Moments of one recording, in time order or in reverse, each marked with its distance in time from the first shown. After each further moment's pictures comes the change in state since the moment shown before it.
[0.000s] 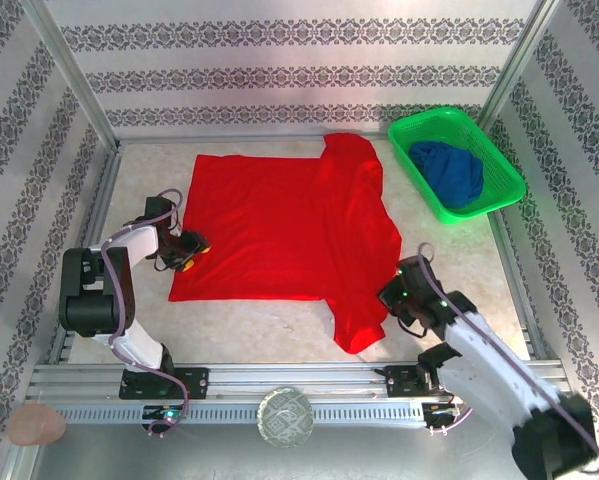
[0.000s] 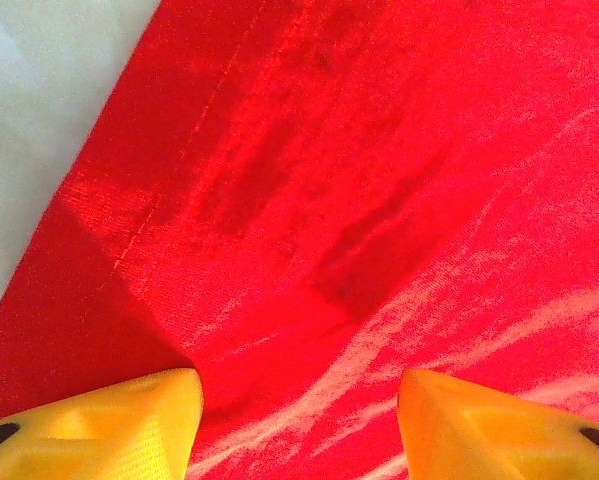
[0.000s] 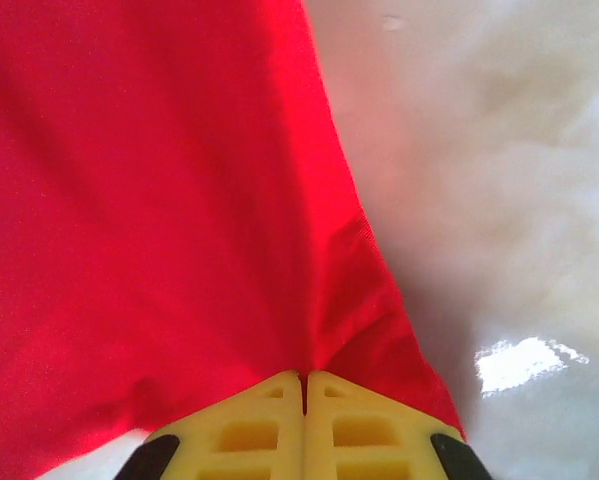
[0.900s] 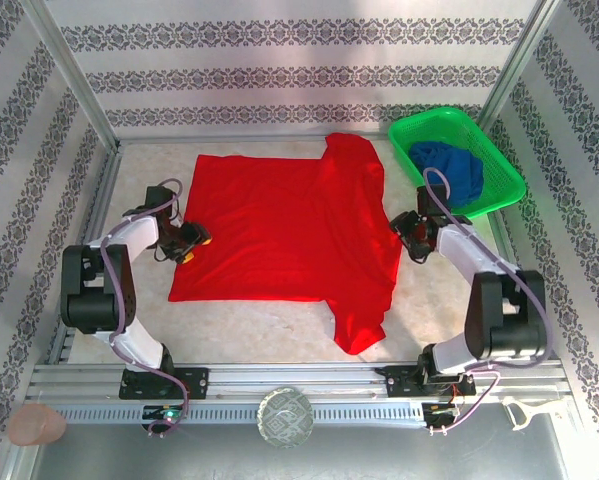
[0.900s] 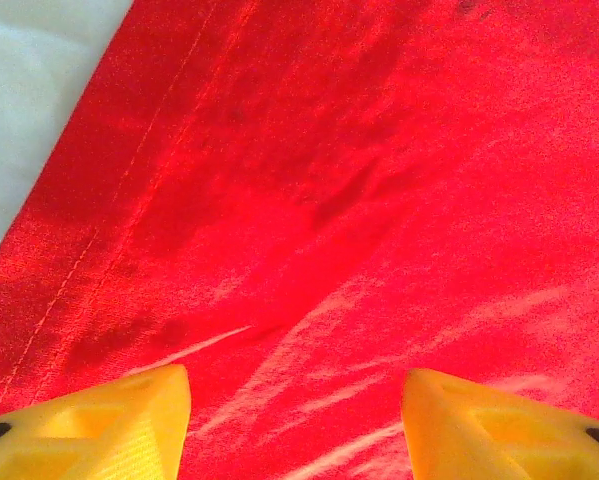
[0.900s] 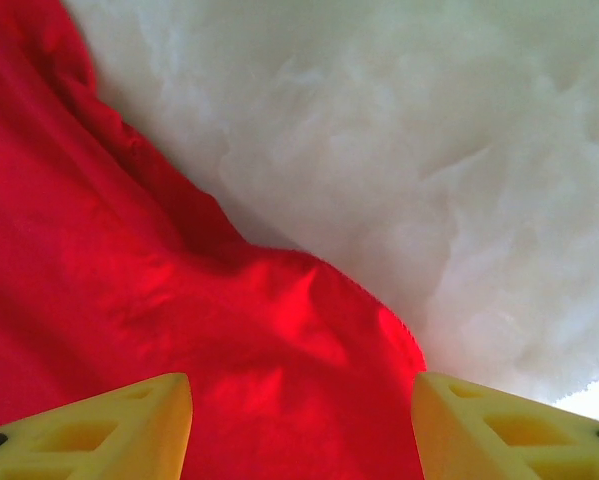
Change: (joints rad) left arm -0.013 0.024 0.103 -0.092 -0.002 0.006; right arm -0.380 0.802 0.488 0.189 -0.032 -0.274
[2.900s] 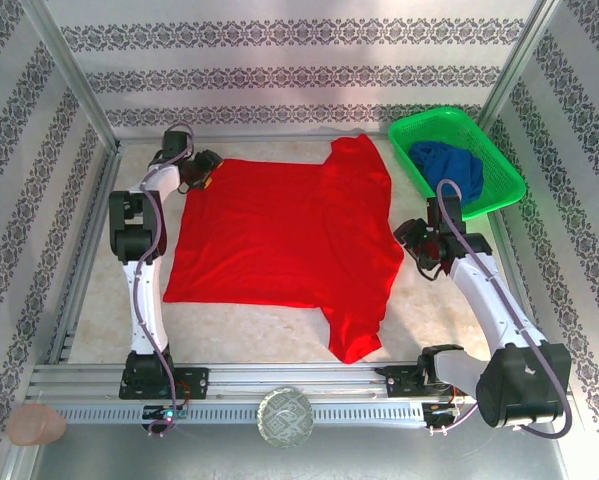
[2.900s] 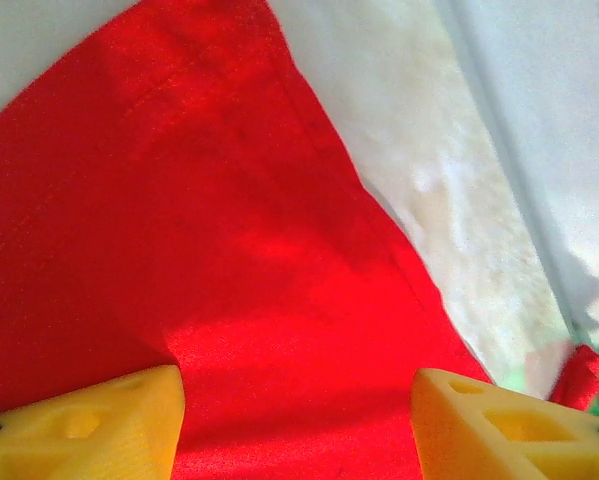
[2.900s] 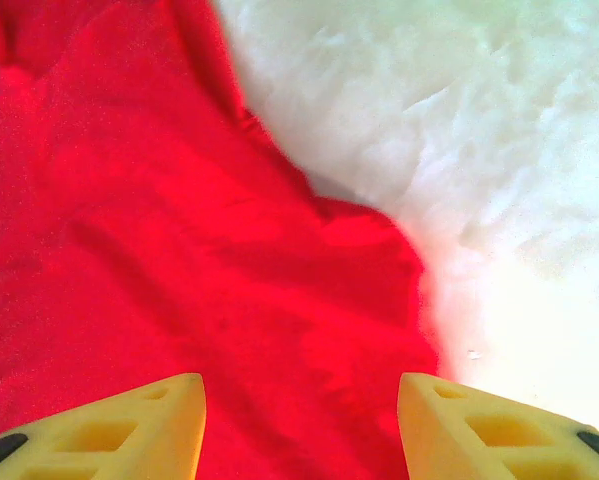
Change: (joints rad) left arm 0.012 0.710 0.866 0.264 0.023 -0.257; right arm 0.028 -0.361 -0.051 -0.211 0.015 -0.029
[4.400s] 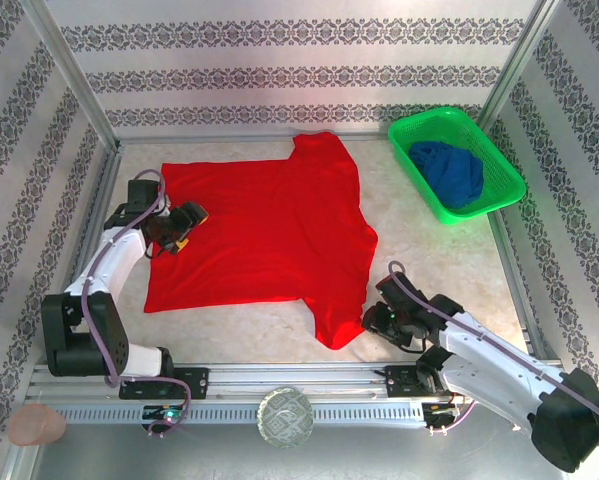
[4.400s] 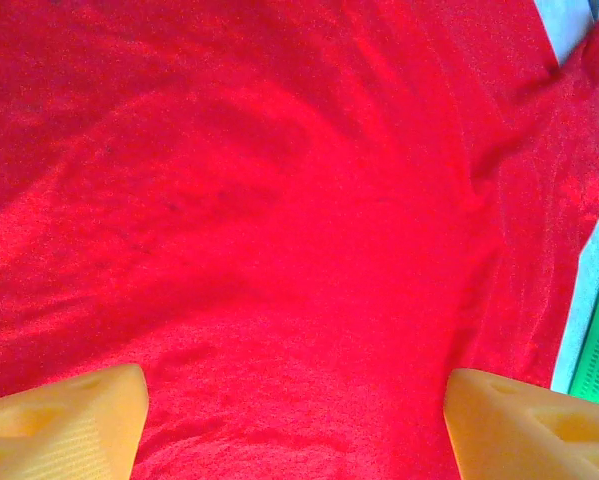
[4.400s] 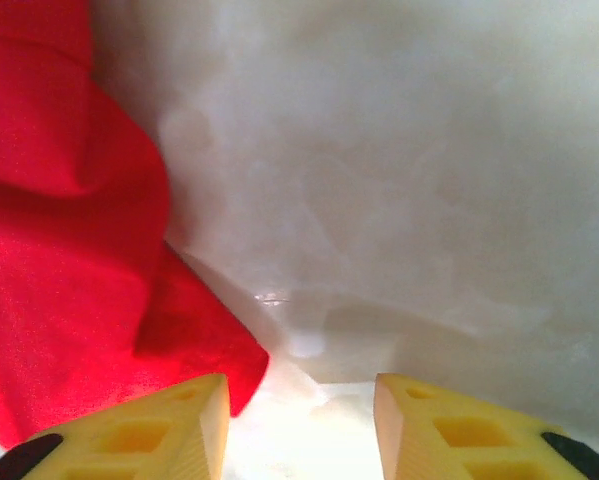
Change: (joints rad) left arm 0.001 -1.003 -0.879 -0.257 0.012 0.126; right arm 0.593 -0.323 -0.479 -0.087 -0.045 0.180
